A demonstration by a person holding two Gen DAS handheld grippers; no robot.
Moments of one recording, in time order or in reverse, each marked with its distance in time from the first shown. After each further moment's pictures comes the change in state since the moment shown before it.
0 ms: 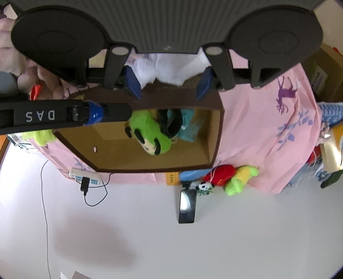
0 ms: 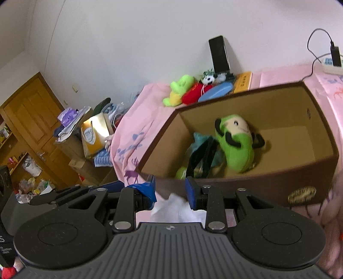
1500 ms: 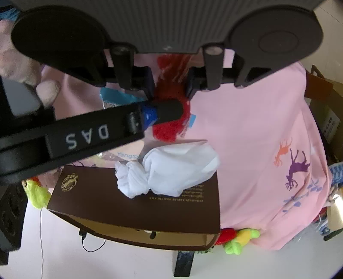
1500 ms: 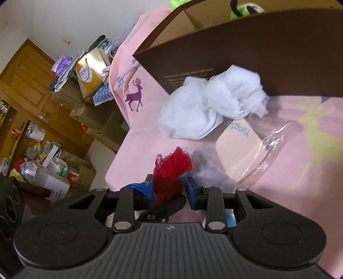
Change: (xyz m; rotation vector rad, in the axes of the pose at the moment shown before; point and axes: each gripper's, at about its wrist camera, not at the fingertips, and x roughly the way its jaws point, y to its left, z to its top) left arm 0.020 0.013 -0.119 -0.070 0.196 -0.055; right arm 0.059 0.010 -0.090 0.081 0.340 0.050
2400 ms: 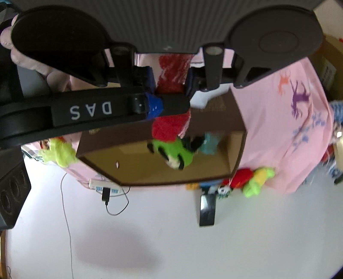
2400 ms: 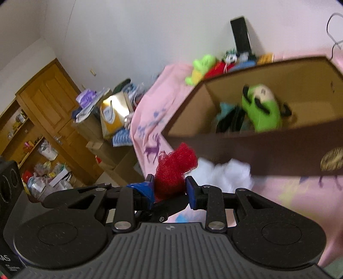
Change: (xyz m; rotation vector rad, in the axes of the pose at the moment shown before) left arm -0.040 -0.043 0.078 0.154 -0.211 -0.017; right arm -0.070 0.010 0.043 -0.136 -0.303 0.045
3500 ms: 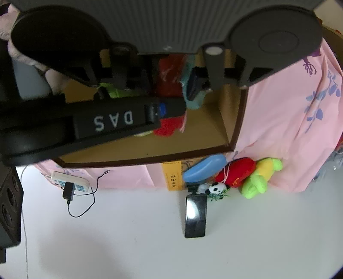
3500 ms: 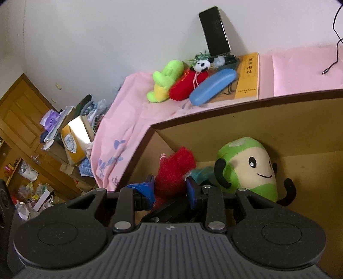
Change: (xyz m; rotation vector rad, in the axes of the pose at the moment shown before) left arm 0.155 0.066 0.088 -0.021 0.071 0.049; right arm 0.111 -0.076 0.106 0.118 0.072 -0.097
